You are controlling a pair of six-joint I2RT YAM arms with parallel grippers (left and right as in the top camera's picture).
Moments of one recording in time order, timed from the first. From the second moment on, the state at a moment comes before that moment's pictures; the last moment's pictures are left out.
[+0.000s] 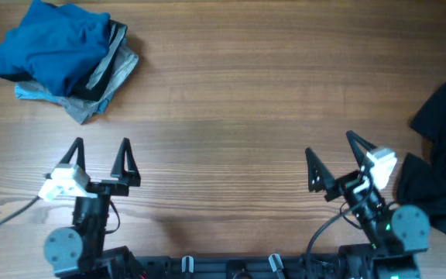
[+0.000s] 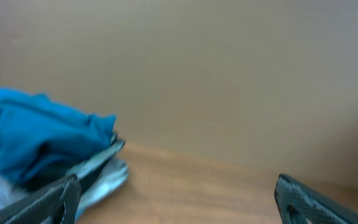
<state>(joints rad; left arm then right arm) 0.19 0.10 0.30 -0.09 0.27 -0.34 0.07 0.24 0.36 -0.17 -0.34 0.19</state>
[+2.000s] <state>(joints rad) 0.19 0.90 1.01 -0.60 0.51 -0.34 -0.16 1.93 1.31 -0.54 -0.41 0.23</state>
